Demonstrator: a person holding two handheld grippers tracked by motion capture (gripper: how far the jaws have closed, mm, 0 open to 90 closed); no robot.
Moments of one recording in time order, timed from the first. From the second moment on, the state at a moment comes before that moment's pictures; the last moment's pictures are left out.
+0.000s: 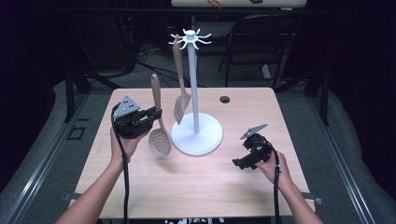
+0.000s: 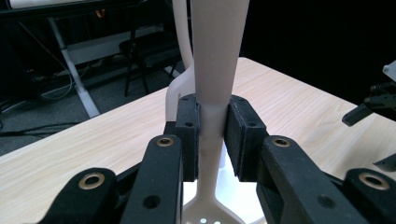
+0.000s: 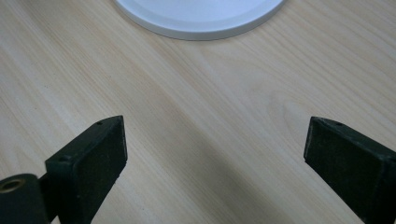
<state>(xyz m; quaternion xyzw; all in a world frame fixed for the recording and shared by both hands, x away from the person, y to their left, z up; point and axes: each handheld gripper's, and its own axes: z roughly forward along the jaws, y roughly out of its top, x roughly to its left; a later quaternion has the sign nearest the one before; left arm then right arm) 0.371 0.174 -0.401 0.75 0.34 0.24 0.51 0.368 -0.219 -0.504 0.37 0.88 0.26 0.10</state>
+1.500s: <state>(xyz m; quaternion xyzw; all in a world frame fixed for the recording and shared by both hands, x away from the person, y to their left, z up) 0.402 0.117 -0.339 0.76 0.34 0.25 0.49 0.368 -0.219 -0.503 0.37 0.88 0.27 0.11</state>
